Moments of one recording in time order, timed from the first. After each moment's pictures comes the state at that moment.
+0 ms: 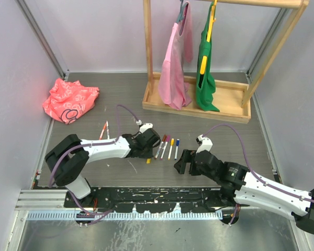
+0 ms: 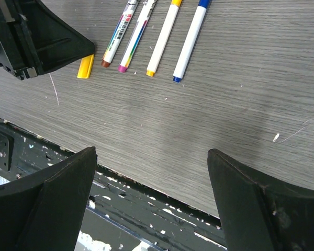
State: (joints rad) left arm -0.95 1.62 0.90 -0.36 -0.26 -0.82; right arm 1.05 0.59 0.41 -0.53 0.29 0.92
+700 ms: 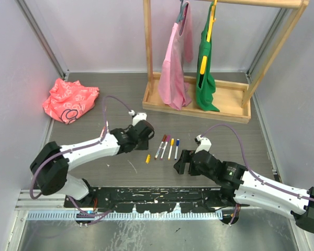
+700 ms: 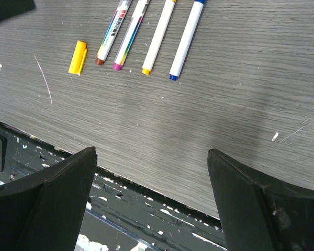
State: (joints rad) left arm -0.93 1.49 0.95 -0.46 -0.35 -0.76; right arm 1.05 0.63 0.41 -0.52 0.29 0.92
